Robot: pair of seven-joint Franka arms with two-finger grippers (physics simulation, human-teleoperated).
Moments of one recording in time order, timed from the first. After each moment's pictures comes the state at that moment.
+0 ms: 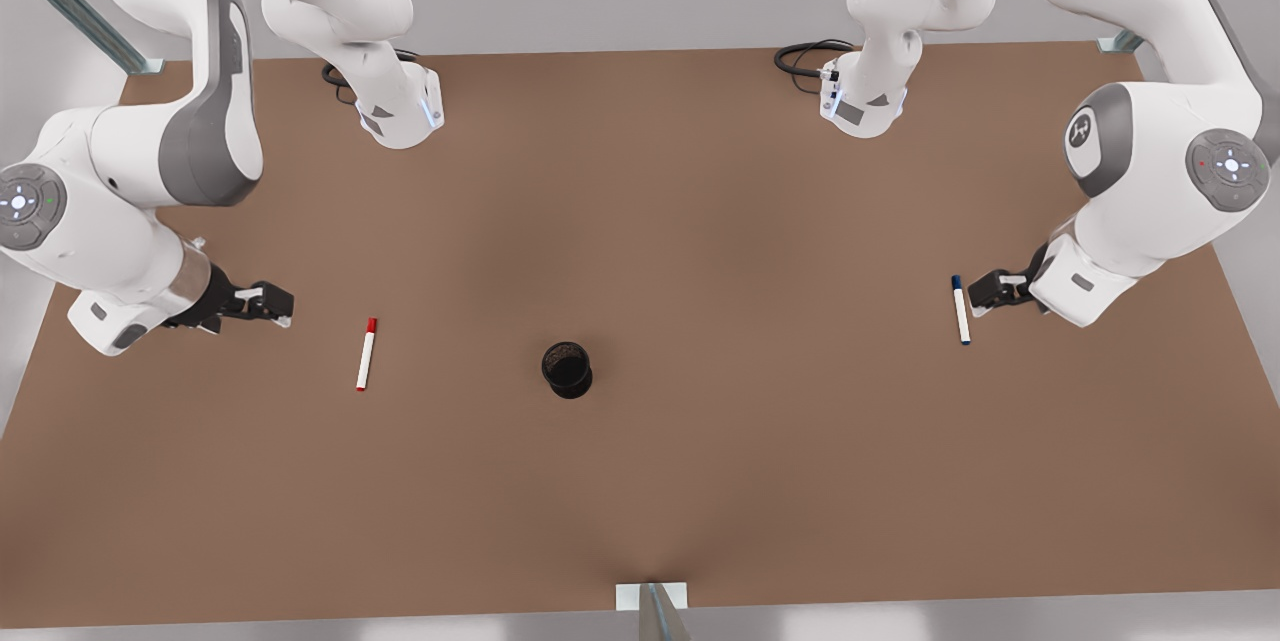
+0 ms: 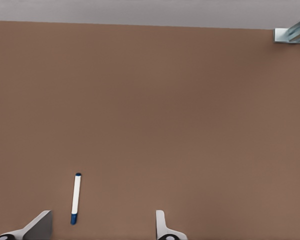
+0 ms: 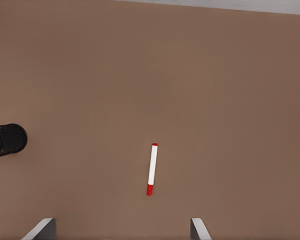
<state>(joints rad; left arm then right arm) -0.10 0.24 0.04 -1.39 -0.02 1.65 -0.09 0.01 0.25 0.03 -1.37 -0.01 1.59 -0.03</state>
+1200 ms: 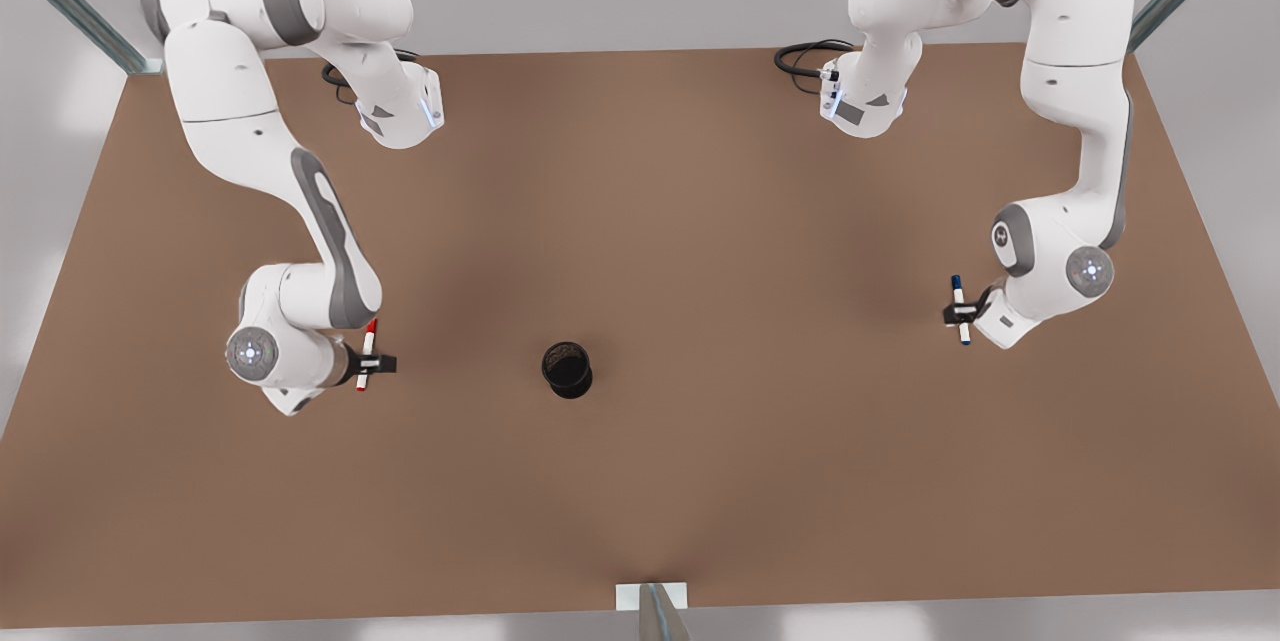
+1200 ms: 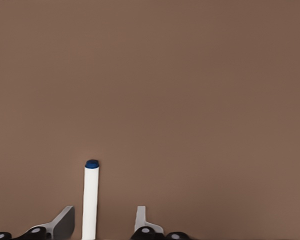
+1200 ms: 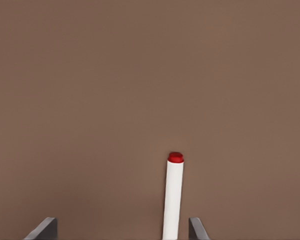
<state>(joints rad) 0.12 0.37 0.05 -2.14 -0.02 2.39 0.18 -0.02 0.55 0.06 -1.84 0.02 2.20 0.01</state>
